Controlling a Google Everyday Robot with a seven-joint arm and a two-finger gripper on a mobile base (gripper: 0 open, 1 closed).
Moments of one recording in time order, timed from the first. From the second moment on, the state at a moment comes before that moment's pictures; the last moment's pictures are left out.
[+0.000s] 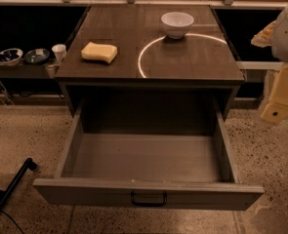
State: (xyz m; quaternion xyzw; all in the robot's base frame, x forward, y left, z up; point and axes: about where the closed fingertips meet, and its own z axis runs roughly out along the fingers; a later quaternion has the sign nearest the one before) arm 0.438 -0.217 0.976 -0.60 0.78 -0.03 0.16
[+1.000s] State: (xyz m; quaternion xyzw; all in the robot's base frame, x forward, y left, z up) arm 0.483 -0.179 0.997 -0.63 0.75 -0.03 0.20
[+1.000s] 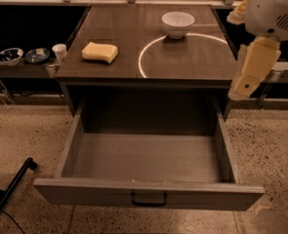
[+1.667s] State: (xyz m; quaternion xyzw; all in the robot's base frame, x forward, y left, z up) arm 0.591 -0.065 0.995 -0.64 0.72 -0.05 0.25
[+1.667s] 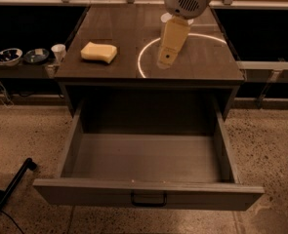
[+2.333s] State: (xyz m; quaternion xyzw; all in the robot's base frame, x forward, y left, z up) arm 0.635 -0.039 0.987 -0.63 0.72 -0.02 0.28
